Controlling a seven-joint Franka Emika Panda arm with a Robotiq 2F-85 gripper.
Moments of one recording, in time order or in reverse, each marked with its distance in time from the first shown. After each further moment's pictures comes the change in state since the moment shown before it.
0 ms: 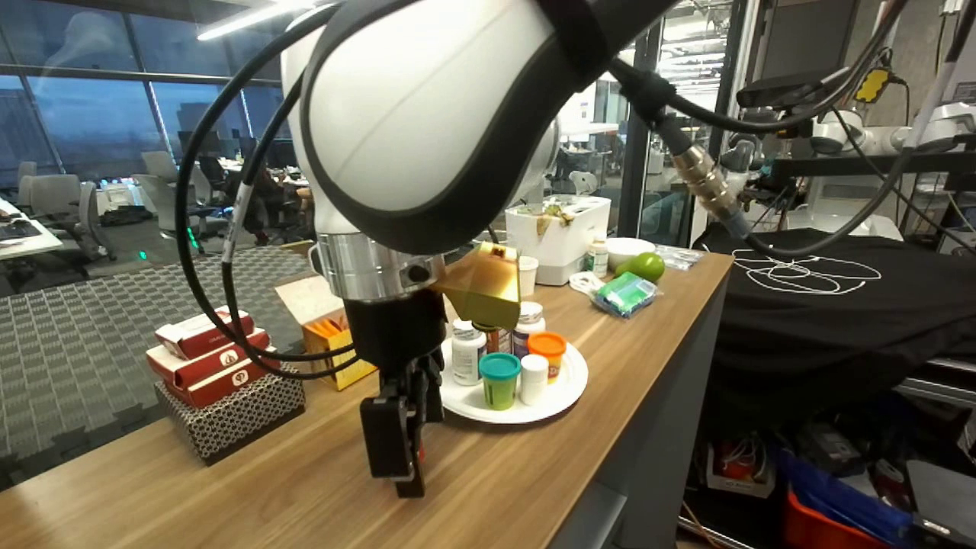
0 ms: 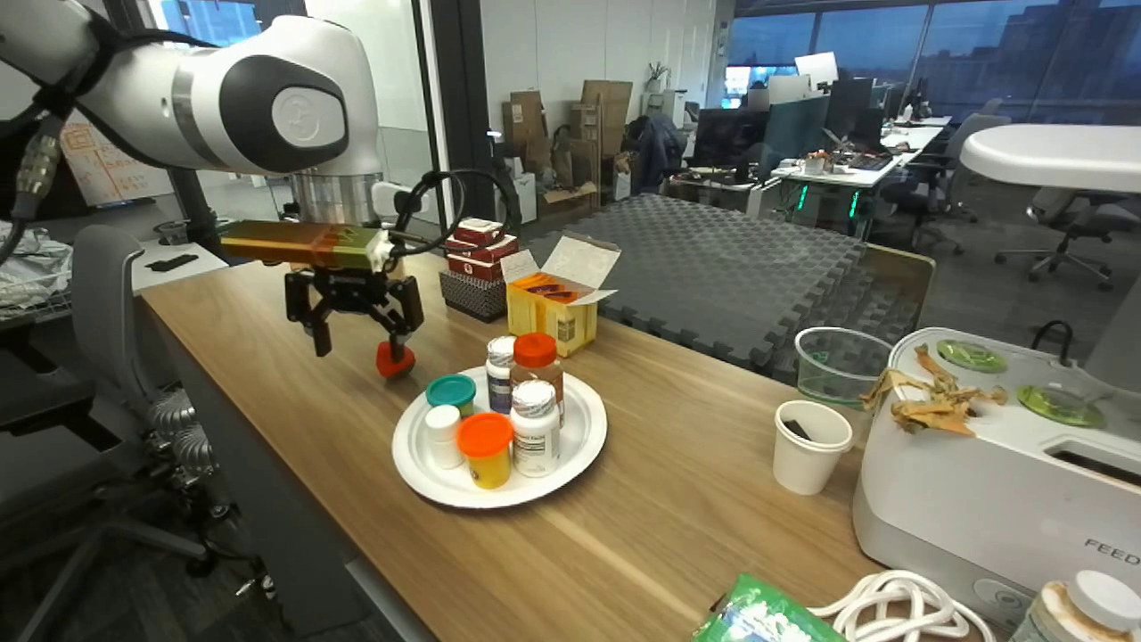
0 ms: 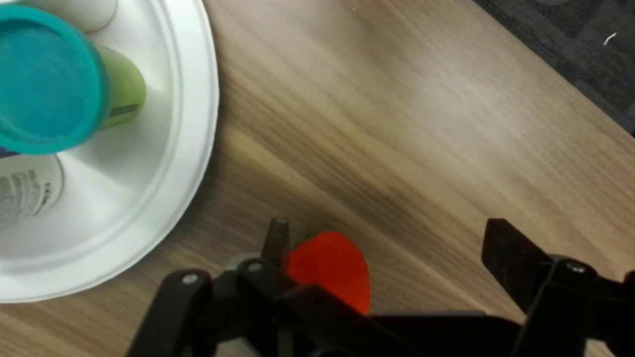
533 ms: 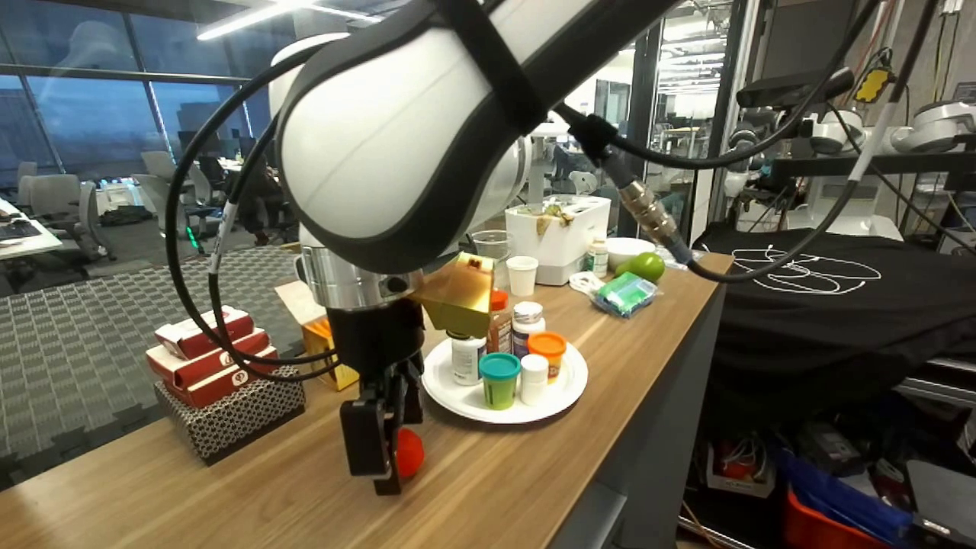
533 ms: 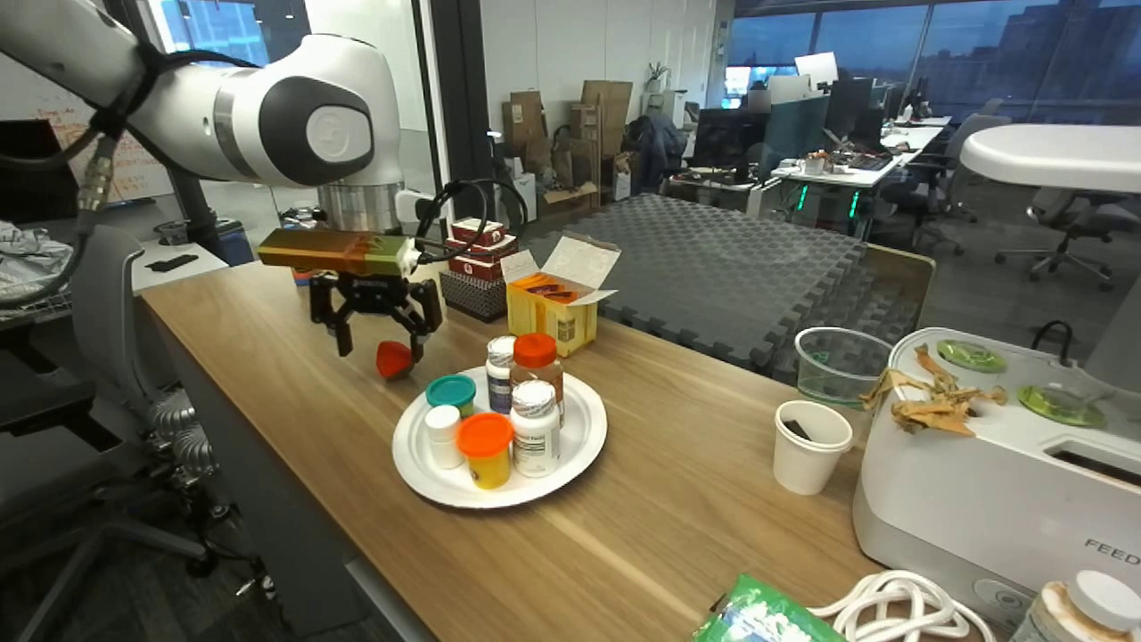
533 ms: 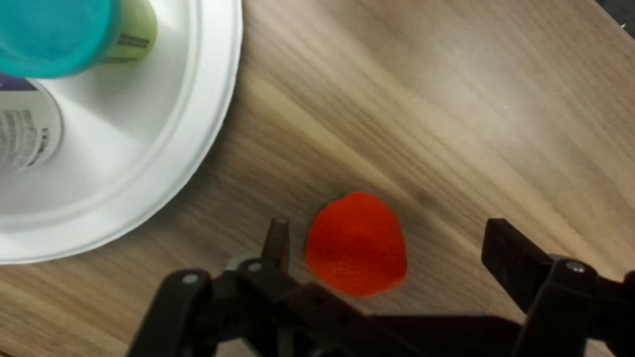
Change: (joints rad) arm 0.000 0.087 -0.004 0.106 -0.004 -0.002 -0.030
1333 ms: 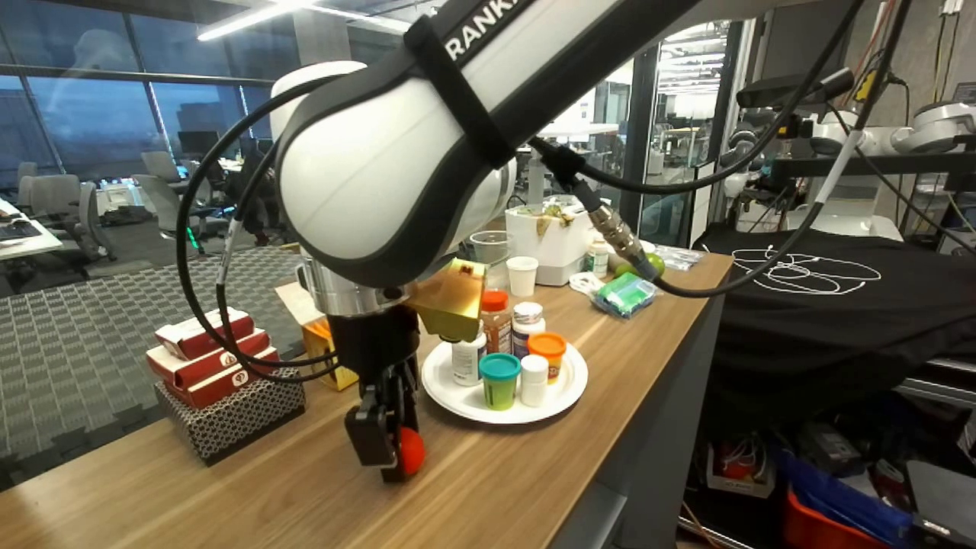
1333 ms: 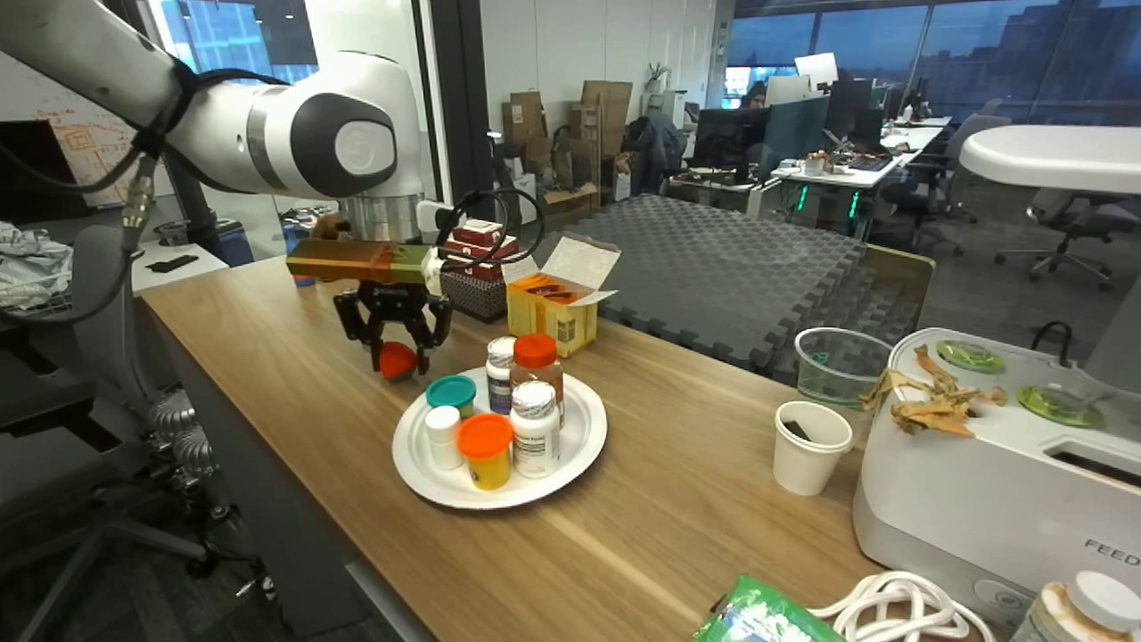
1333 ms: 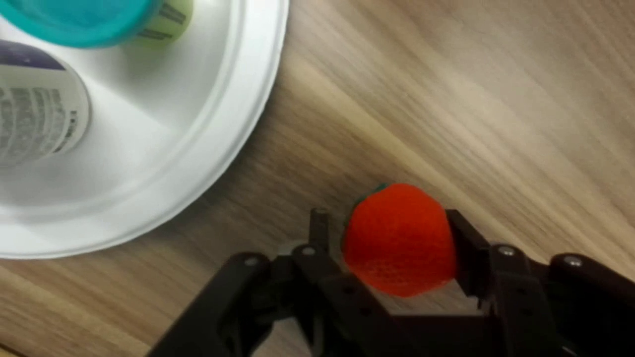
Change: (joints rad) arm -0.001 0.062 -0.016 0.075 -0.016 -0.020 -0.014
